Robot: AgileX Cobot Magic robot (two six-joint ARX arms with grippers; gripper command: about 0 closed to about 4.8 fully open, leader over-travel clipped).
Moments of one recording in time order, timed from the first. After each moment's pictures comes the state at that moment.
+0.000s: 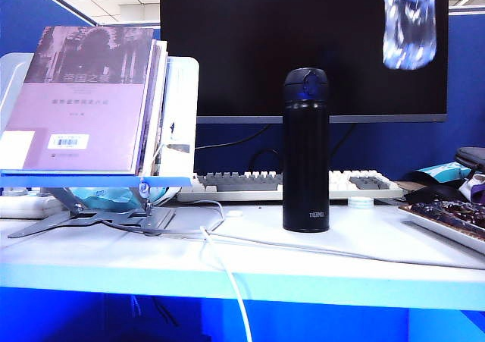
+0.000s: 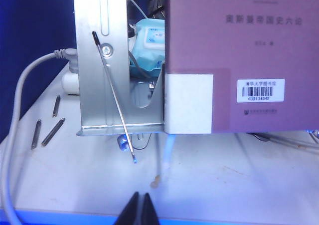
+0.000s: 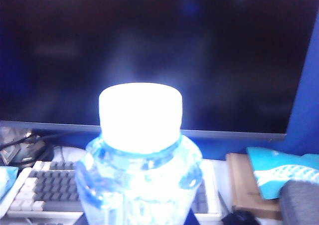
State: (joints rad) left arm -0.04 0.00 0.01 -0.16 0.06 -0.01; right arm 0.35 1.06 0.90 0.21 0.31 0.05
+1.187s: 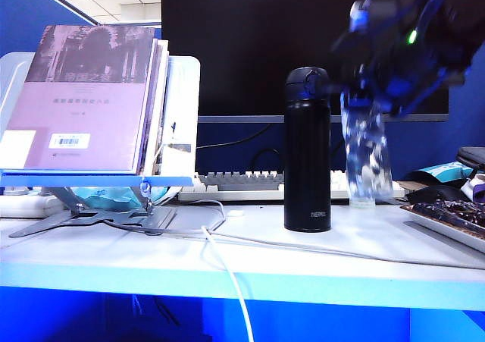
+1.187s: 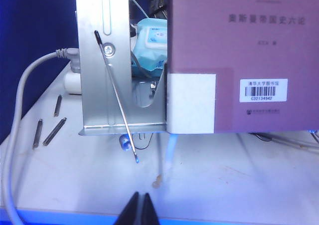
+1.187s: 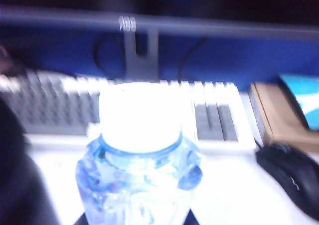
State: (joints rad) left arm -0.04 0.00 0.01 -0.16 0.06 -0.01; right arm 0.42 1.57 0.71 0.75 0.41 0.03
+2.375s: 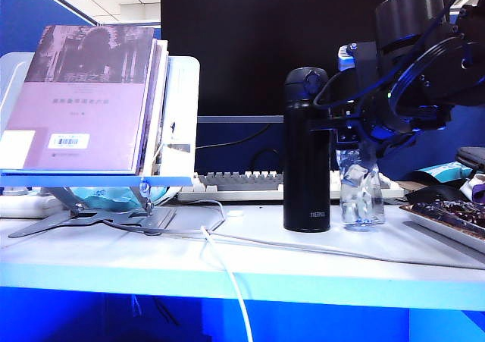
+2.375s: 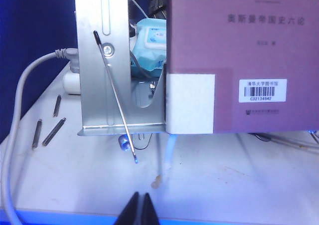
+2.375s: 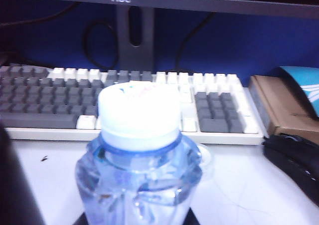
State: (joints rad) left arm -0.04 0.00 0.01 -0.16 0.06 -0.01; right arm 0.44 1.77 0.70 0.98 0.44 0.02
